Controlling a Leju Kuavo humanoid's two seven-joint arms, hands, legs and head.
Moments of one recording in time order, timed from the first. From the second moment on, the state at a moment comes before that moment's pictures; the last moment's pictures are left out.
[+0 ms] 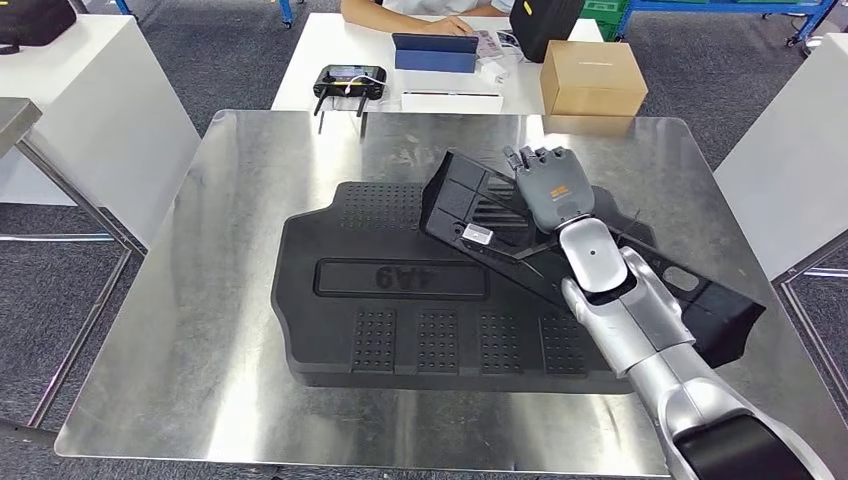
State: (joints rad) left arm -0.09 -0.14 0.90 -0.20 -1.30 0.15 -0.27; right arm -0.69 -0.16 0.54 -1.02 1.55 -0.33 0.19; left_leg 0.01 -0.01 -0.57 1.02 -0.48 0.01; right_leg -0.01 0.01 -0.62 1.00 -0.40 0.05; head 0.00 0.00
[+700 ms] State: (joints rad) left arm -0.09 -0.14 0.90 -0.20 -1.30 0.18 -0.26; right arm -0.66 -0.13 0.51 -0.98 1.55 -0.34 0.18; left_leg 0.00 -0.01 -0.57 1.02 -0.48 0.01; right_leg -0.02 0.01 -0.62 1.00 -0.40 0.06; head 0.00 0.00
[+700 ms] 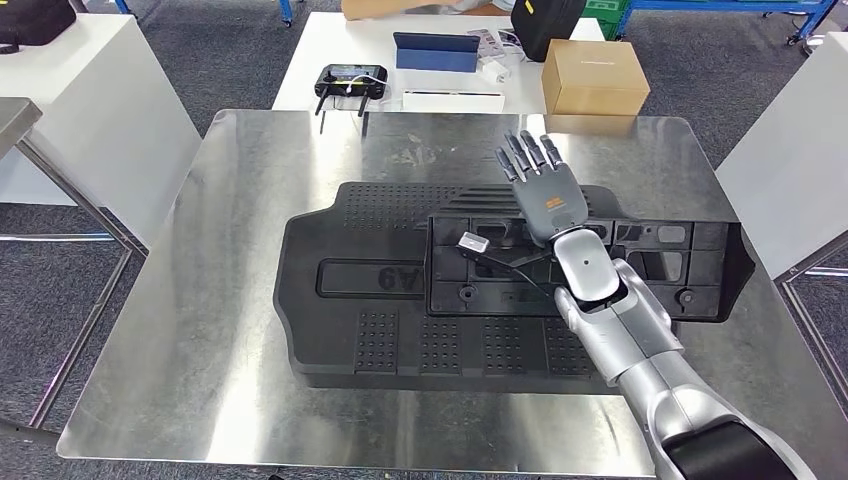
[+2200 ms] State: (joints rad) left arm -0.09 -0.14 0.90 -0.20 -1.27 0.17 -0.26; right arm -0.87 -0.12 0.50 -0.76 0.82 0.07 0.13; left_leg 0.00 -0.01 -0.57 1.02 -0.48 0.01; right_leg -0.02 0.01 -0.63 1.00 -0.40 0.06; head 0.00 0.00
